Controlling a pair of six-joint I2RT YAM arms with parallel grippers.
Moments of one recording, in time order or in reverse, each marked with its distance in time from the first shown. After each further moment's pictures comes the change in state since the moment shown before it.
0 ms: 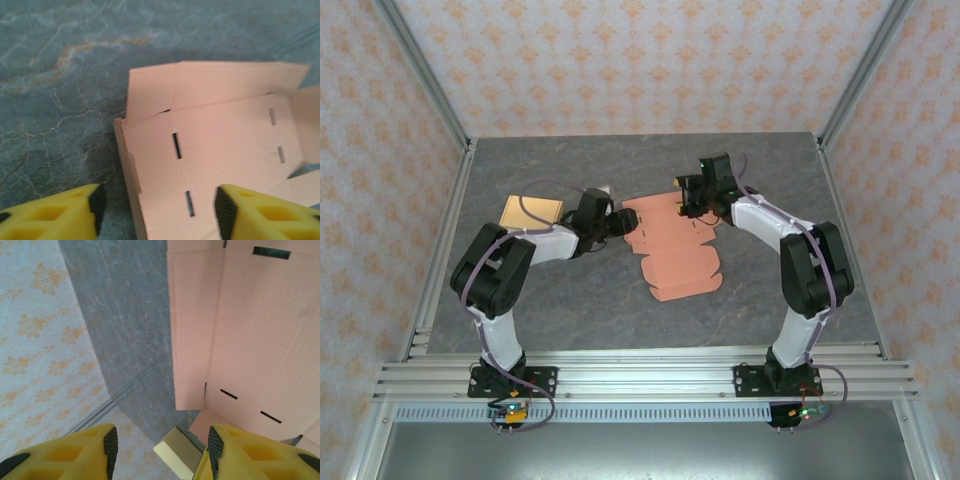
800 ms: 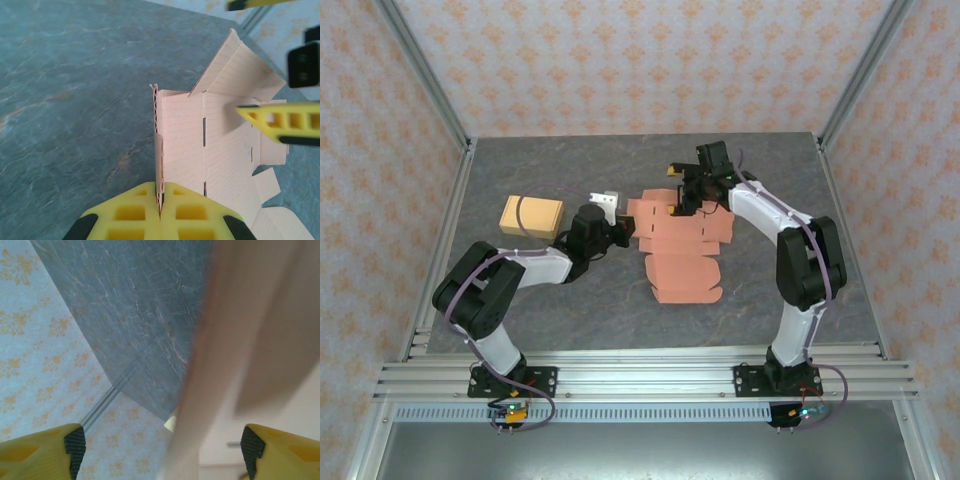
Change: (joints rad) left arm -0.084 -0.182 -0.263 0.422 -0.008 0.268; right arm -0.003 0.072 0.186 -0.183 -0.122 0.126
